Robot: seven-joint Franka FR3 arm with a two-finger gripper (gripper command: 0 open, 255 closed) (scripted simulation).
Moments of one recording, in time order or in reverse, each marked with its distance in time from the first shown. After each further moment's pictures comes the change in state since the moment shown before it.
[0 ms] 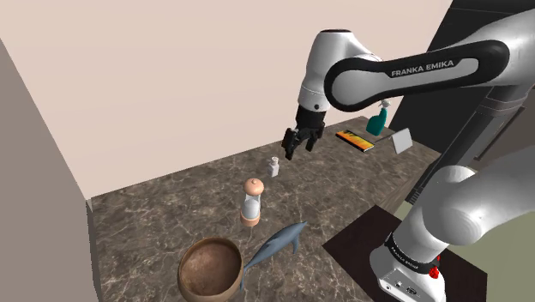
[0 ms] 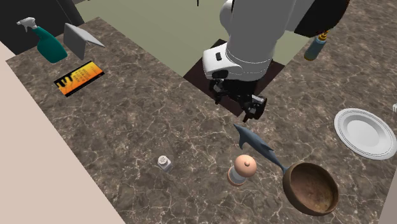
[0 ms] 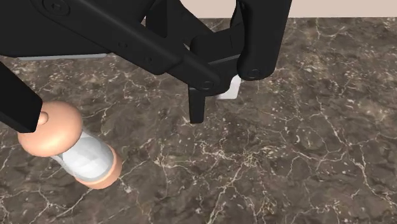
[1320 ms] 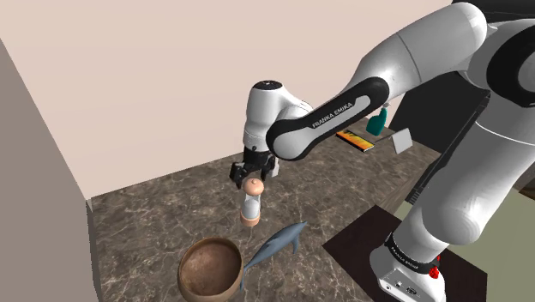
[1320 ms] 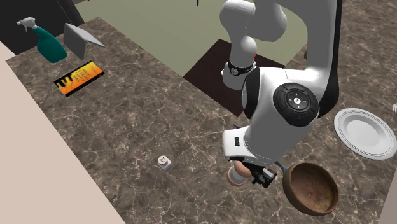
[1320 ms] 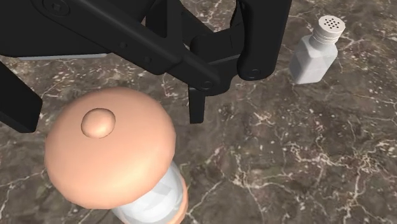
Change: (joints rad) arm -0.013 0.542 0.189 0.177 -0.187 0.375 0.421
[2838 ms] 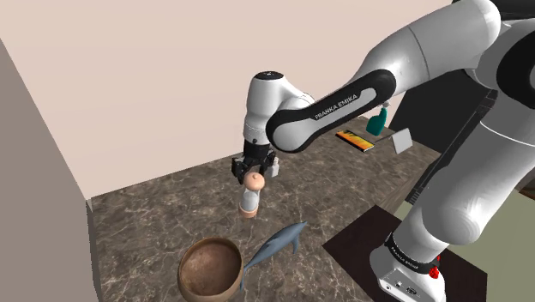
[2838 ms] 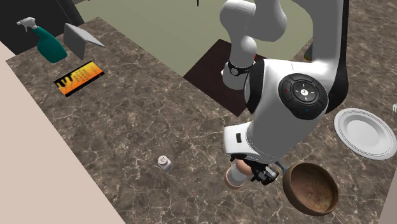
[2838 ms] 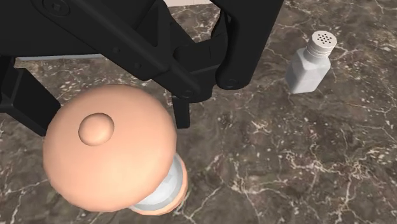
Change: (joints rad) arm -0.001 -0.037 0.000 0.023 0.025 -0.056 -0.020
